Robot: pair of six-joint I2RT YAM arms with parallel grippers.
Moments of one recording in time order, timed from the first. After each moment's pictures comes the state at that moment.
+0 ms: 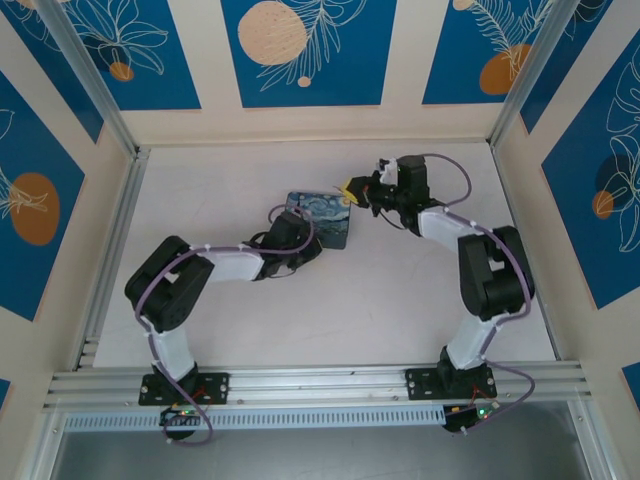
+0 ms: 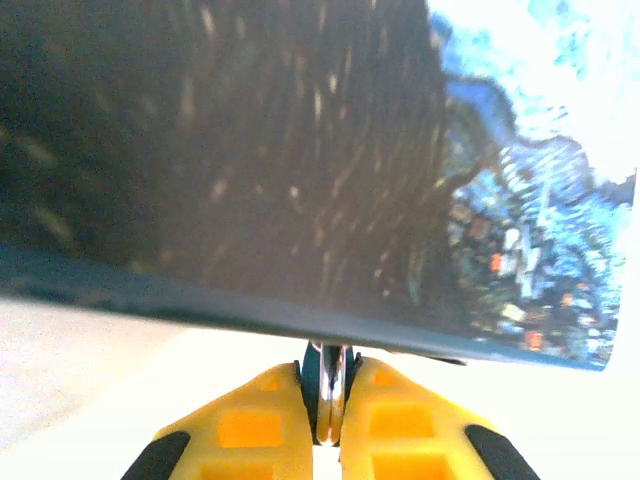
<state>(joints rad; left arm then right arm) -0.66 1.80 0.92 0.15 0.15 -1.07 0.25 1.69 1.01 0.27 -0.76 1.18</state>
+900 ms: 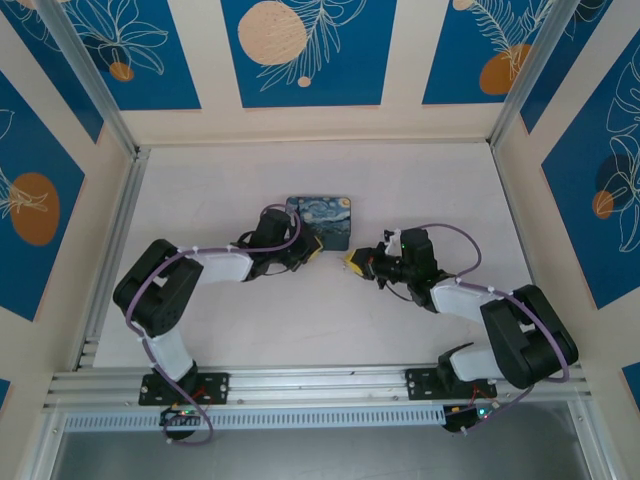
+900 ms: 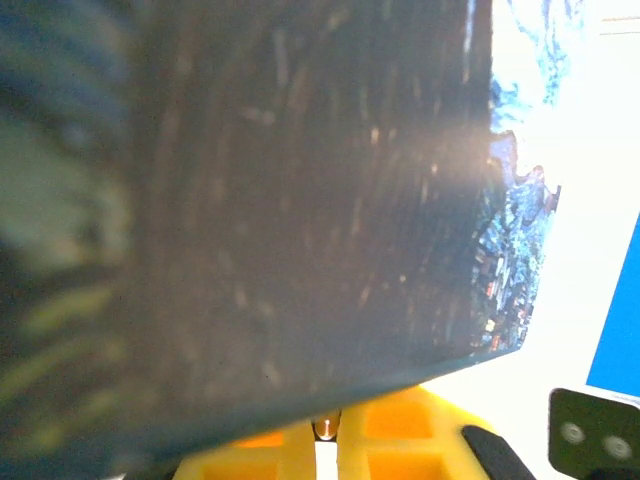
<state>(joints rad) -0.62 1.76 0.86 0.28 0.35 -1.28 0.39 1.35 0.40 0.46 -0.63 1.34</state>
